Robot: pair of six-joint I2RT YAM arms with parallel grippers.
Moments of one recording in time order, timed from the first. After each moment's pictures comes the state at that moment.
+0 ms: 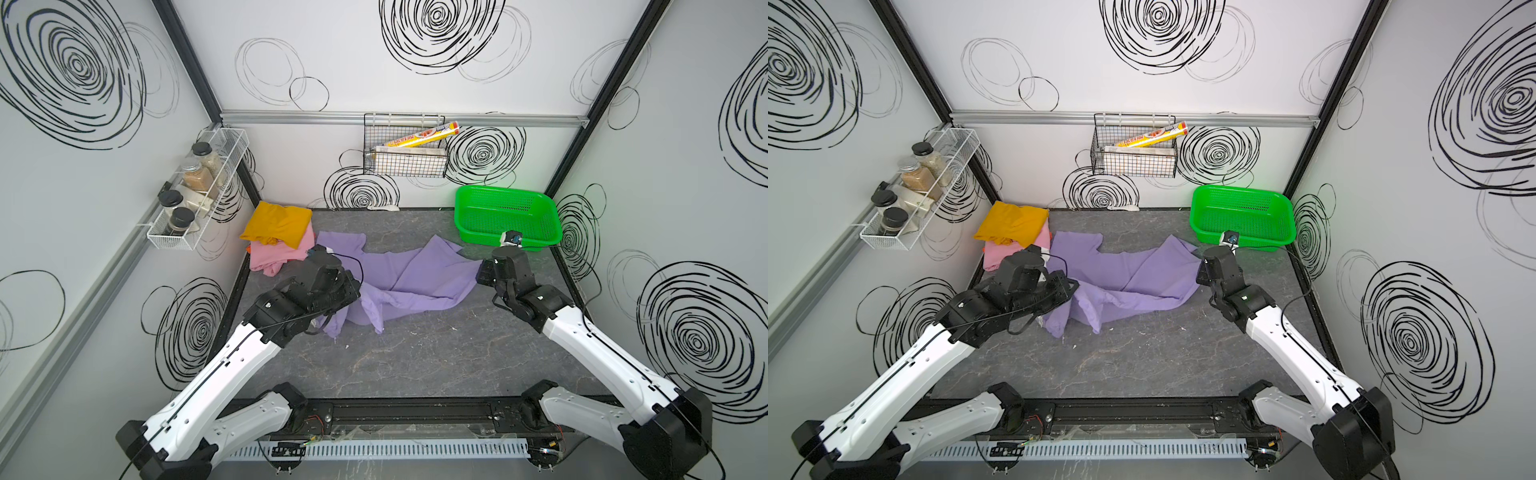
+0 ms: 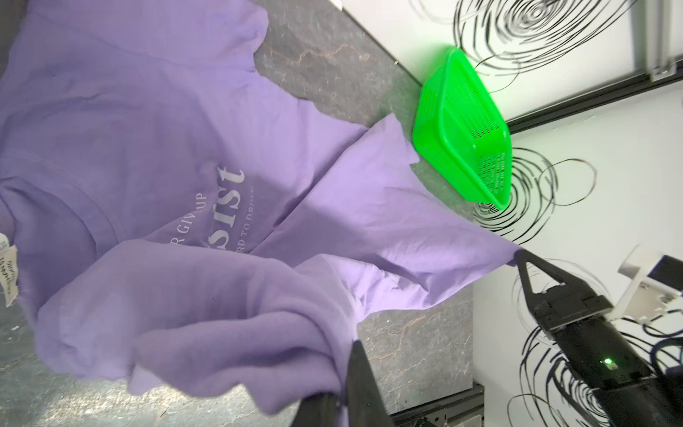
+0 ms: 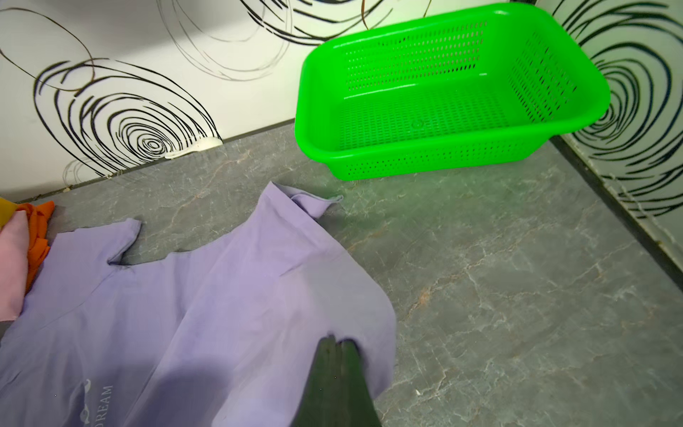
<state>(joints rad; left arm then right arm) -0.57 0.98 1.17 -0.85 -0.03 -0.98 0.50 1.08 0.94 -0.44 0.44 0.53</state>
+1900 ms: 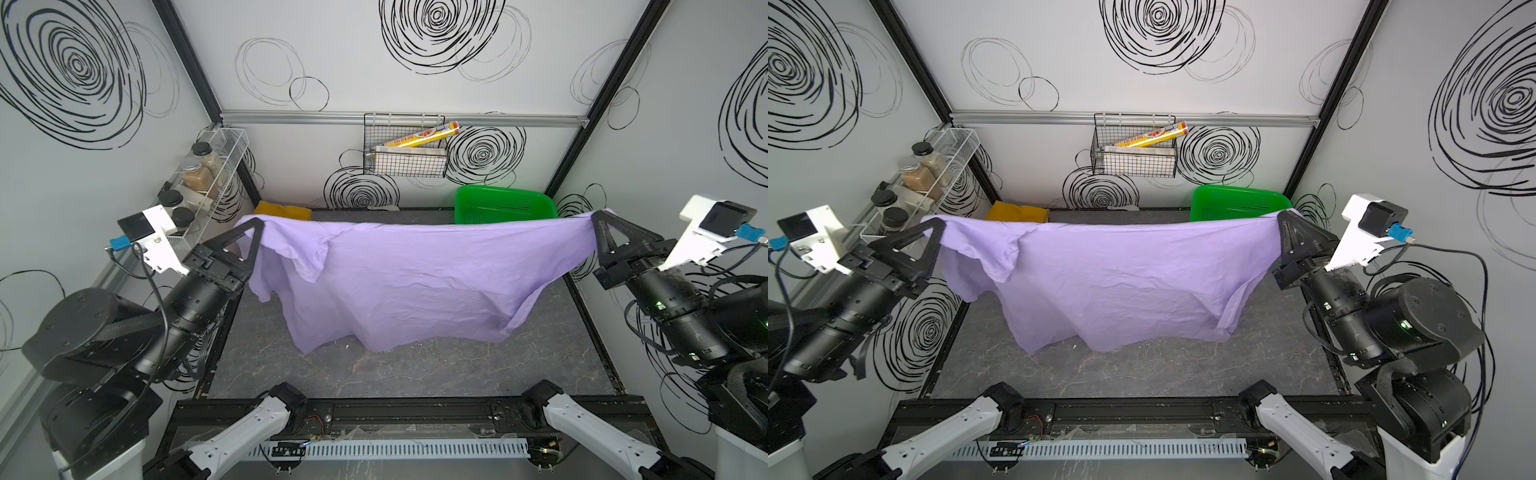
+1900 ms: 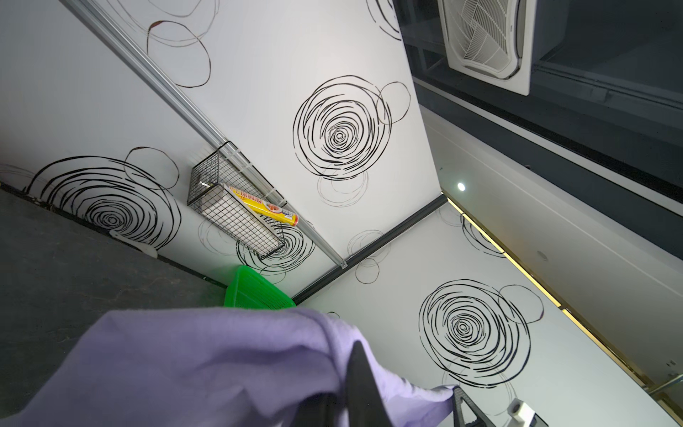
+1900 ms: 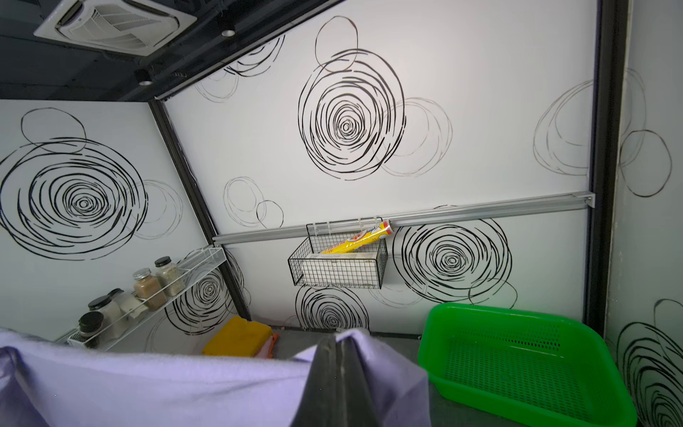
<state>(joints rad) -0.47 0.84 1.88 -0.88 -0.09 -0.96 0.50 0.80 1.76 -0.81 0.16 0.28</state>
